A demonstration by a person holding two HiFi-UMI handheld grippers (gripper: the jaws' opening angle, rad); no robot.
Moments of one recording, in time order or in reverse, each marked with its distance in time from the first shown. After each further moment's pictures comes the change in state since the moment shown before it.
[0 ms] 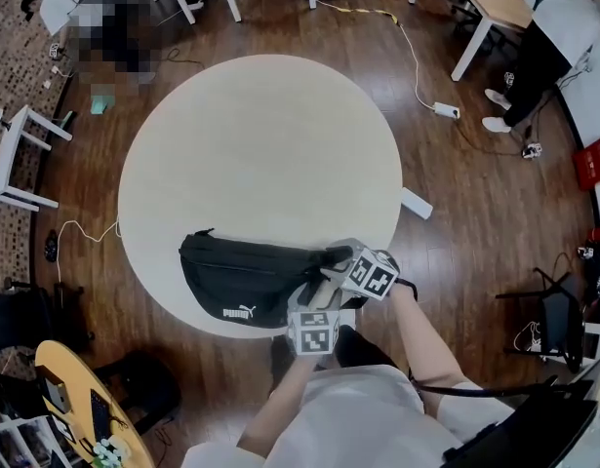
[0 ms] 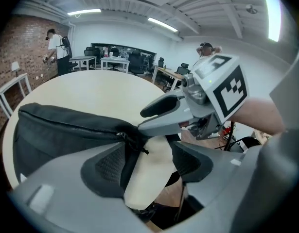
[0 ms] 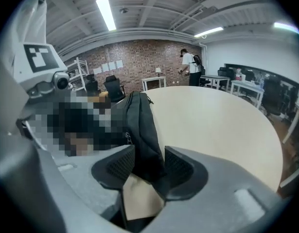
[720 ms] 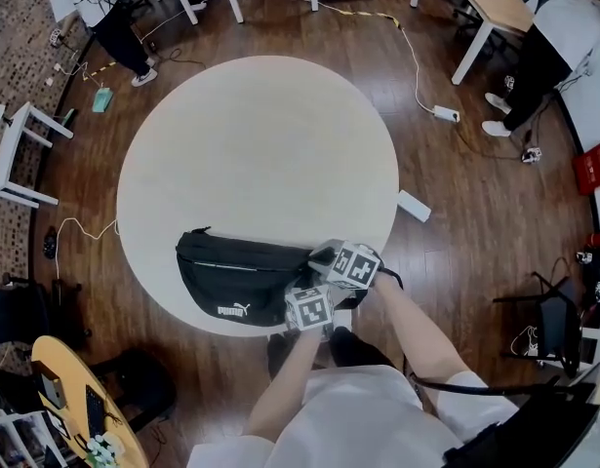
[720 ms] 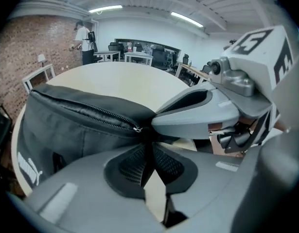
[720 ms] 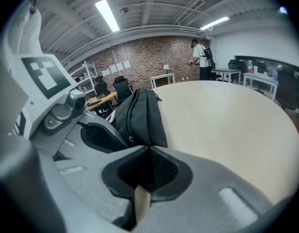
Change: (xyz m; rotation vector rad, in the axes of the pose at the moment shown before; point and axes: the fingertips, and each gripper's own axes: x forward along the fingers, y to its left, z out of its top) left arm 0.047 0.048 -0.004 -0.173 0.026 0.208; right arm 0.033 0.004 0.003 0.002 0.021 0.135
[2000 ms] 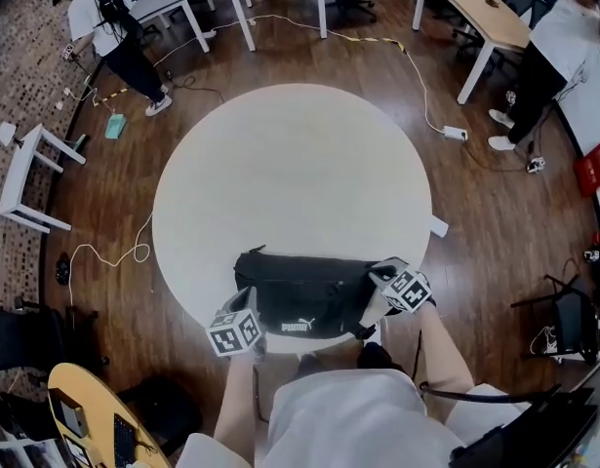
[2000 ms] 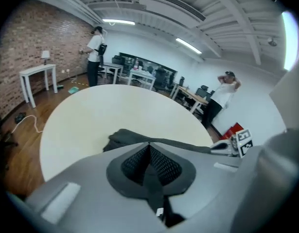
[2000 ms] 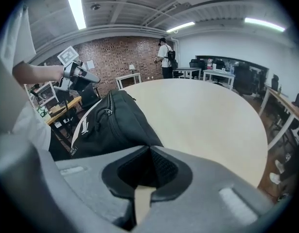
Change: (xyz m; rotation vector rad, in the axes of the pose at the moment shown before) left arm -0.130 0.253 0.095 -0.039 -0.183 -0.136; right arm -0.016 -0.013 -0.026 0.243 0.008 -0.383
